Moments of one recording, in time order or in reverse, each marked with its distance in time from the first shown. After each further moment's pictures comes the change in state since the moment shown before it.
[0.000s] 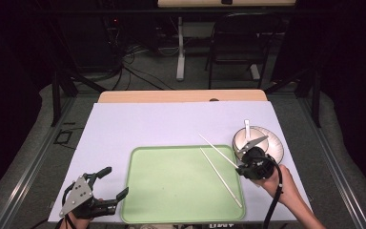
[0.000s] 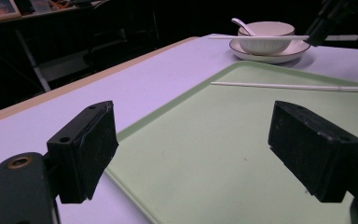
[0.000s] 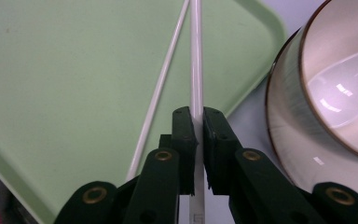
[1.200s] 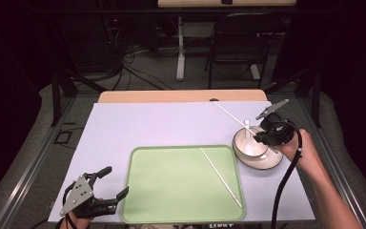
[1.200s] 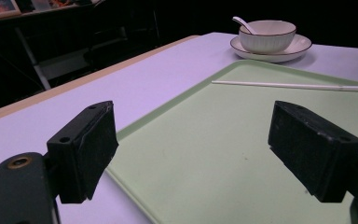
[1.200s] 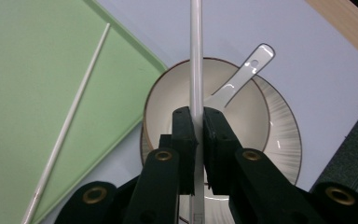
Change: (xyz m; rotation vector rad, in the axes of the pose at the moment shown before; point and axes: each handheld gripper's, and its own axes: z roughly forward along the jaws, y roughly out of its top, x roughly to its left) left arm 0.000 0.000 0.001 0.006 -0.001 -0.003; right arm -0.071 0.046 -0.051 -0.038 -0.115 -0.078
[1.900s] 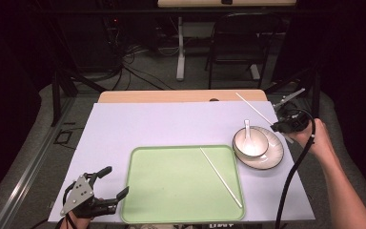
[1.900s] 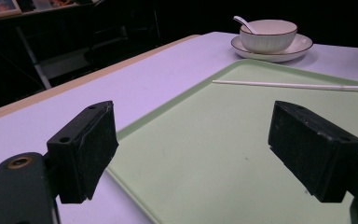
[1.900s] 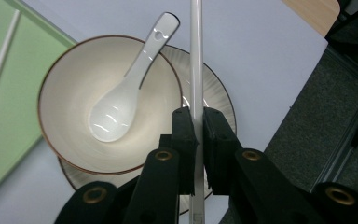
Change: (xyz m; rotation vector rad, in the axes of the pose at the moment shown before) left arm 0.000 0.000 0.000 0.001 0.001 0.002; right arm -0.071 -0.014 0.009 0.047 -0.077 0.094
